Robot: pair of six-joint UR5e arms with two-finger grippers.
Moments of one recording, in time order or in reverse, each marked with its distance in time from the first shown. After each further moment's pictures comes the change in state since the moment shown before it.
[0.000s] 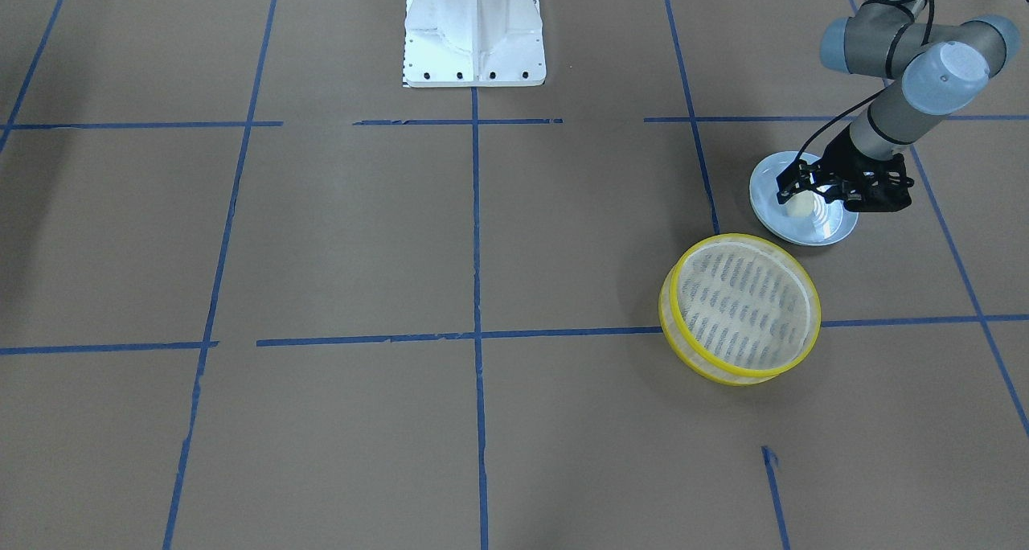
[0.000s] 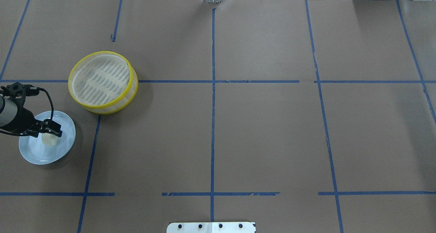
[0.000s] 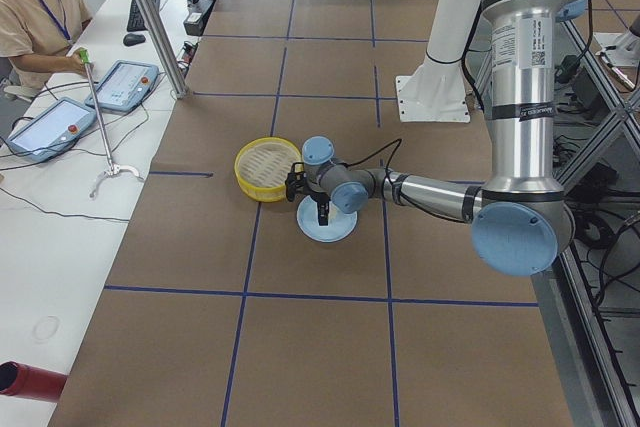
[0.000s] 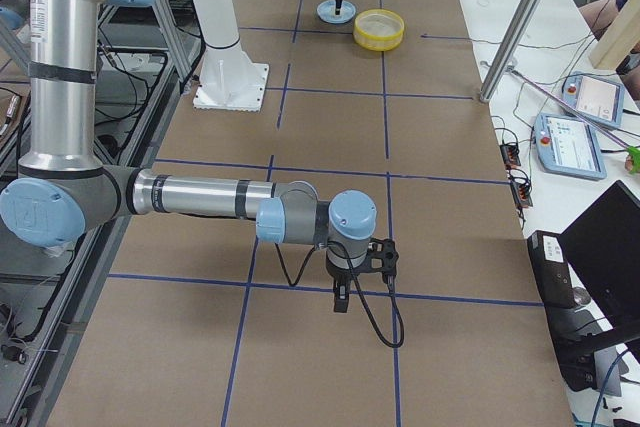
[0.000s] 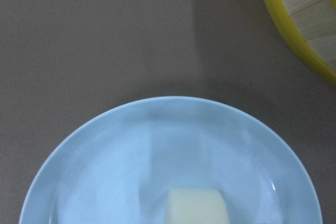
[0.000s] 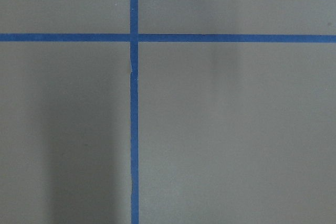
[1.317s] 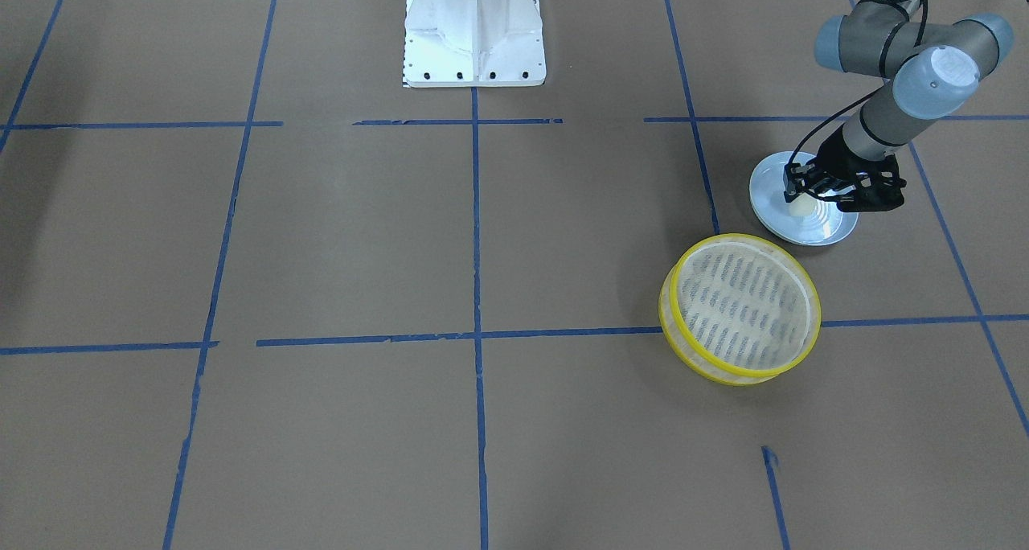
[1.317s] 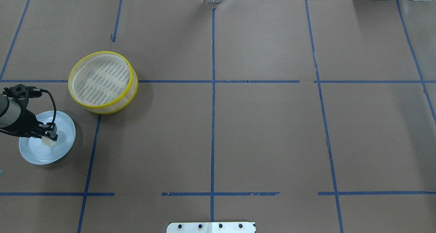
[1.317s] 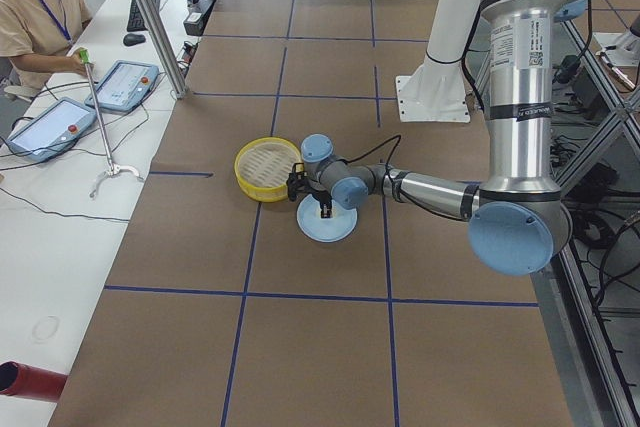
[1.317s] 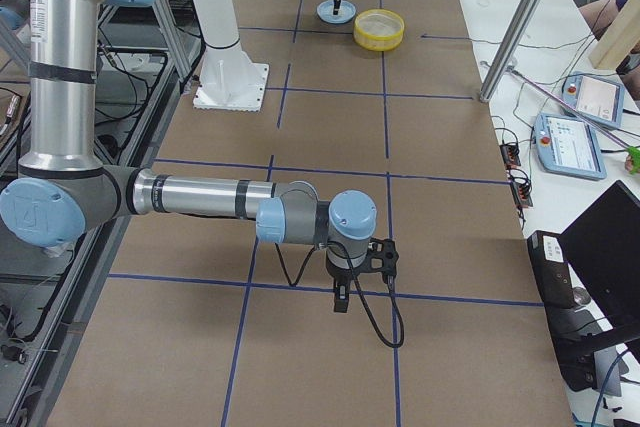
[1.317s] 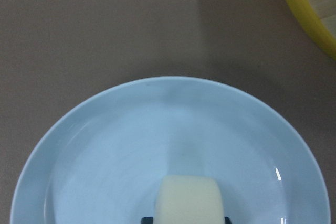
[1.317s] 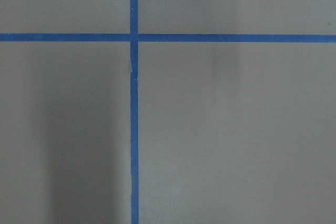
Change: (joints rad) left arm 0.008 -0.008 -0.025 0.071 -0.012 0.001; right arm 0.000 0.000 0.000 0.000 0.000 0.000
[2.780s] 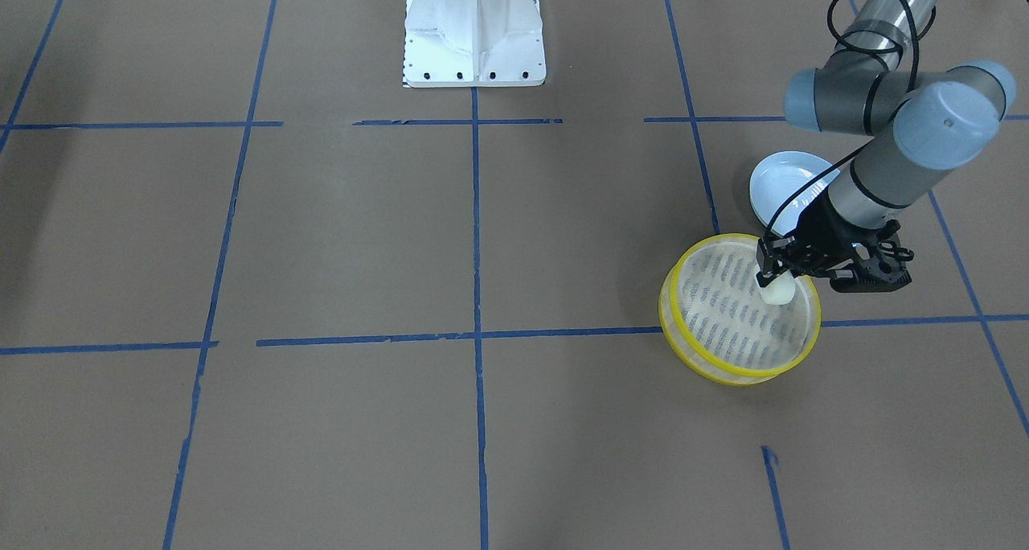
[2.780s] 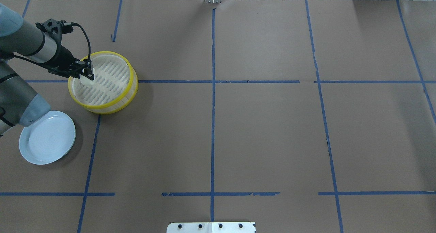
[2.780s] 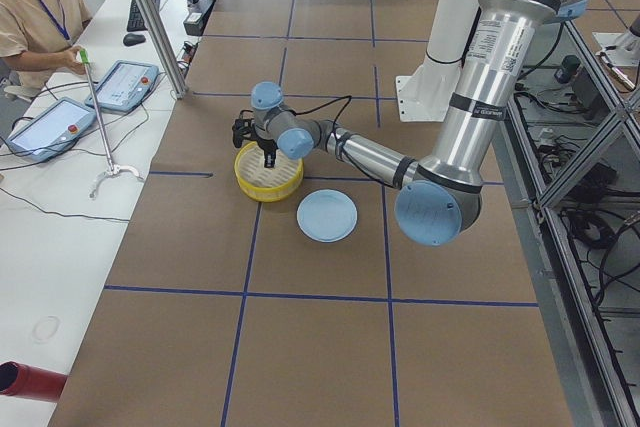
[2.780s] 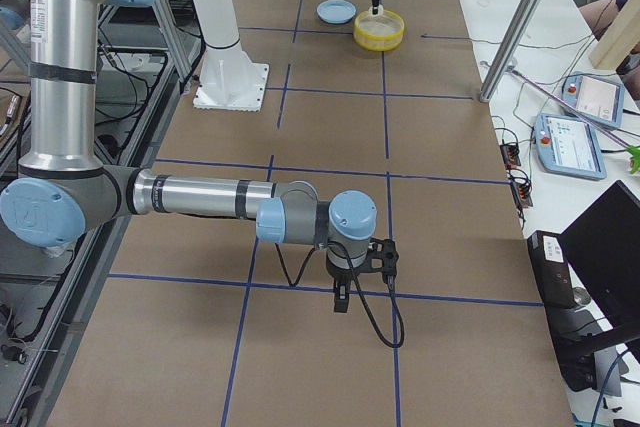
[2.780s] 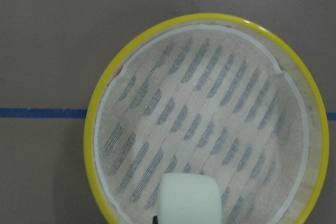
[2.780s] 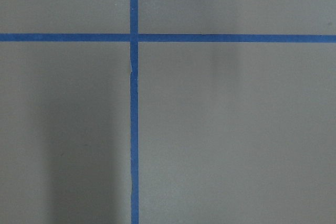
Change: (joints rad) left arm -0.135 -0.407 0.185 0.080 0.008 -0.020; right arm 0.000 0.000 0.000 0.000 0.000 0.000
